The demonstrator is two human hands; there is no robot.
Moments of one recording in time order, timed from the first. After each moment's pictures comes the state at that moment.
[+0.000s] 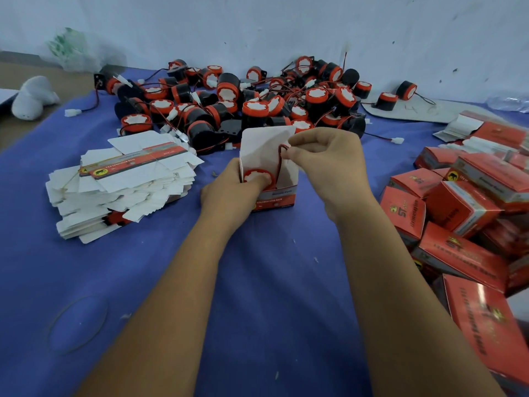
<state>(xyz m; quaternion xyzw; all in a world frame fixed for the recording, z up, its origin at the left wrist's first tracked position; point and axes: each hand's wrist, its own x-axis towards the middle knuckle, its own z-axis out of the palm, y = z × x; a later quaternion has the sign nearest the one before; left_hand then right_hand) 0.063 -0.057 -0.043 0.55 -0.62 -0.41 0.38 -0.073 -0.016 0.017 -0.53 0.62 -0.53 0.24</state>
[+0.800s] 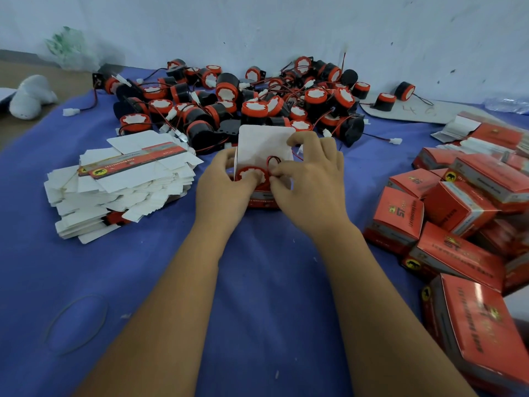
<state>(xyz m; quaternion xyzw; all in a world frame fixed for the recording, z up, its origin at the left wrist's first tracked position) 0.068 -0.053 -0.045 0.52 -0.60 -0.35 0.51 -0.067 -0.018 -0.023 -0.70 0.61 -0.33 -0.16</state>
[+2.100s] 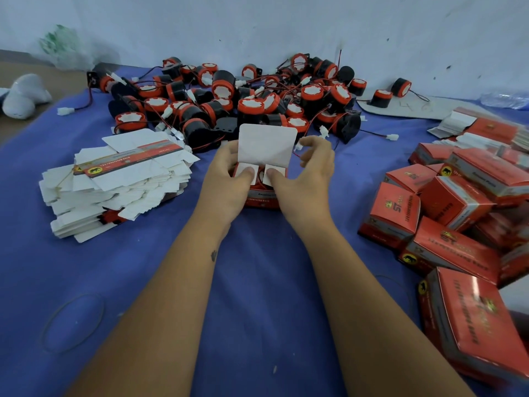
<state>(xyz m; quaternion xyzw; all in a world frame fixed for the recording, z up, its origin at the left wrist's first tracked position) 0.063 -0.055 -0.043 0.43 -0.58 -0.46 0.52 -0.055 -0.026 -0.036 -0.51 0.63 -0.57 0.13</state>
